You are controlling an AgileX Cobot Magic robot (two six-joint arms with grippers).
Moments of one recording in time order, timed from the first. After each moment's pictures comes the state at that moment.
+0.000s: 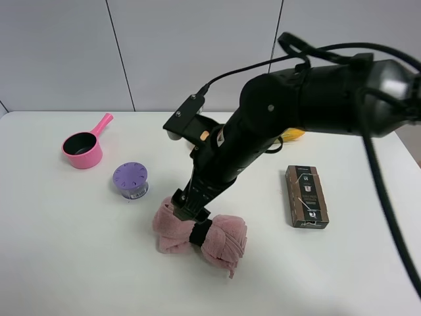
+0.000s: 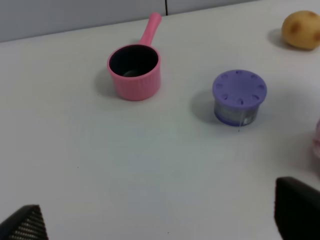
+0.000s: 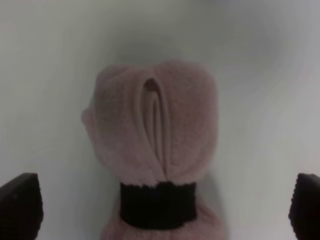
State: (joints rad) left arm -0.04 -0.01 -0.51 0.00 1.06 0.07; right arm 0.83 1.74 -1.17 0.23 0.65 -0.47
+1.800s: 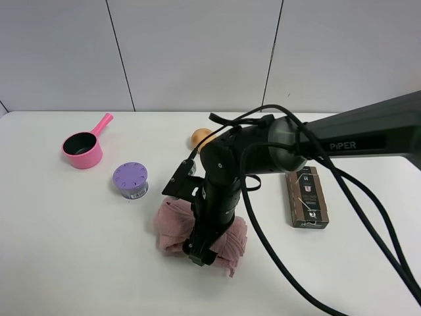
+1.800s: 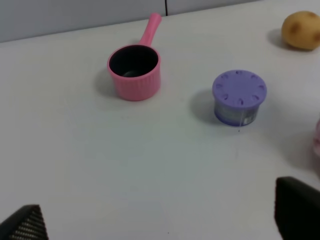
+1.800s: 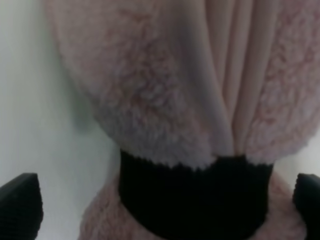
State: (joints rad) left arm -0.04 -0.01 -0.51 0.00 1.06 0.07; right arm 0.86 1.99 -1.18 0.12 0.73 -0.41
